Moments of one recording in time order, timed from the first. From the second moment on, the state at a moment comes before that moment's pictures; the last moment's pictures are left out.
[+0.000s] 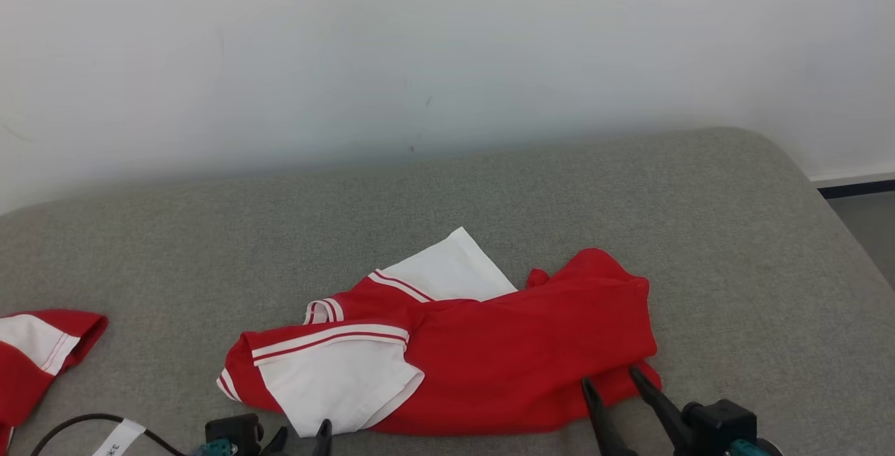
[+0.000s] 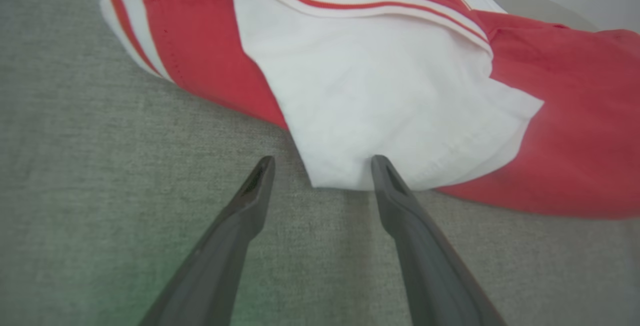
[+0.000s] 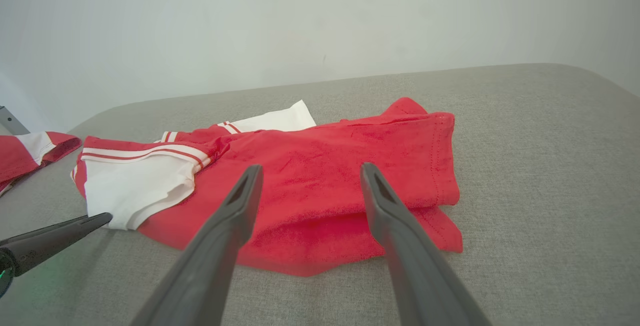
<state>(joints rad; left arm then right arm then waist) -0.28 0.20 -0.52 0.76 -0.80 0.01 -0.12 0.09 -0.06 0.21 0.10 0.22 0.13 -0.02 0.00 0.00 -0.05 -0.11</state>
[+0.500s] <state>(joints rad) -0.33 0.16 -0.56 0.86 -0.80 -0.07 -0.13 -0.16 -0.14 0.05 0.15 0.26 0.13 0.37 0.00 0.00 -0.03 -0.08</state>
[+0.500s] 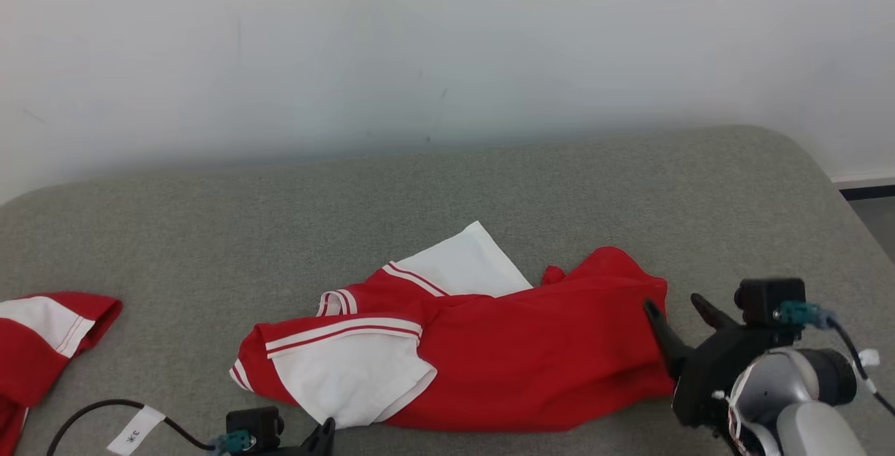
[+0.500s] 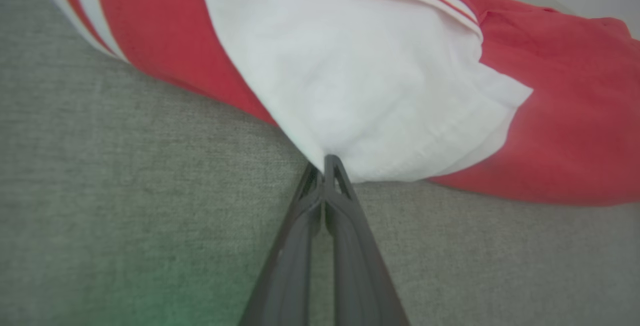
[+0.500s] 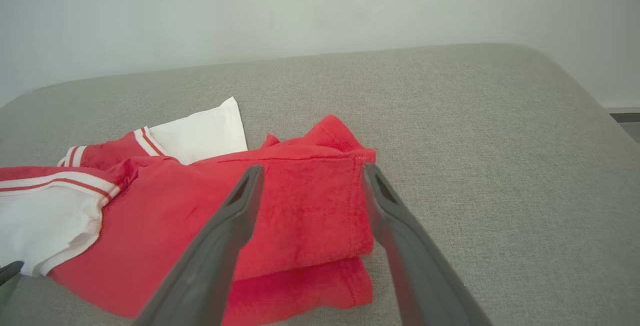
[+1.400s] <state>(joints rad) -0.40 0.14 -0.59 0.83 -0.81 -0.10 -0.14 -0.51 -0.08 -0.31 0.65 0.14 0.13 0.50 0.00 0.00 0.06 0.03</state>
